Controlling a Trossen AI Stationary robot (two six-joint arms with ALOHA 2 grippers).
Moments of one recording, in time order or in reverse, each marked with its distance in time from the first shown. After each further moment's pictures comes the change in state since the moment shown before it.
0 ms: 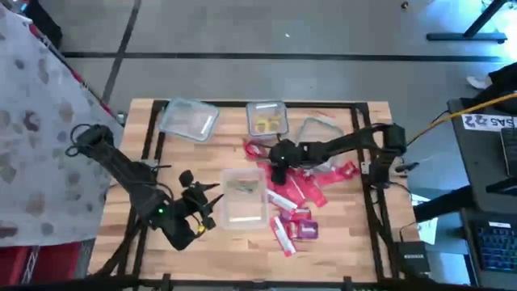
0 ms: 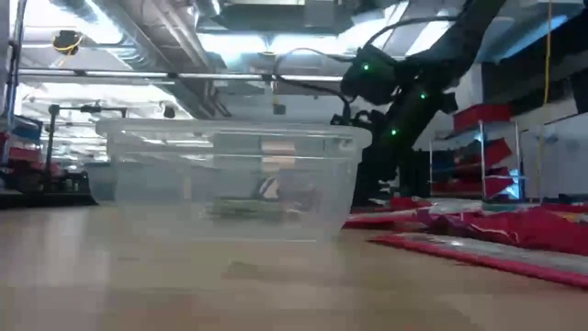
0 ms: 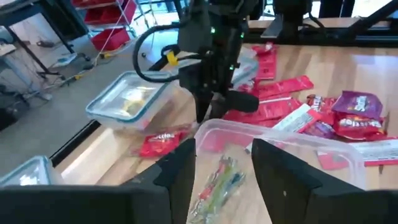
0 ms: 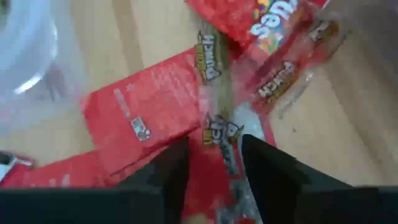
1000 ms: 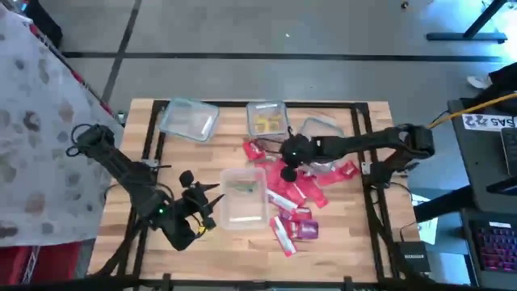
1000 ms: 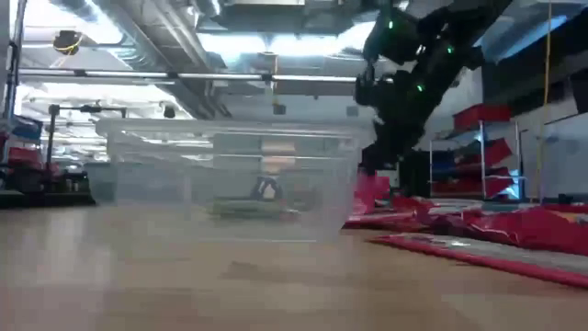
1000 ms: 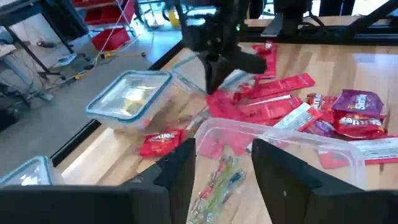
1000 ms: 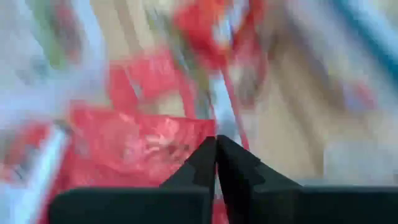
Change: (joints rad) left arm 0.000 0.000 0.000 0.001 0.000 -0.002; right arm 0.013 -0.239 -0.006 -0.374 0.053 0.082
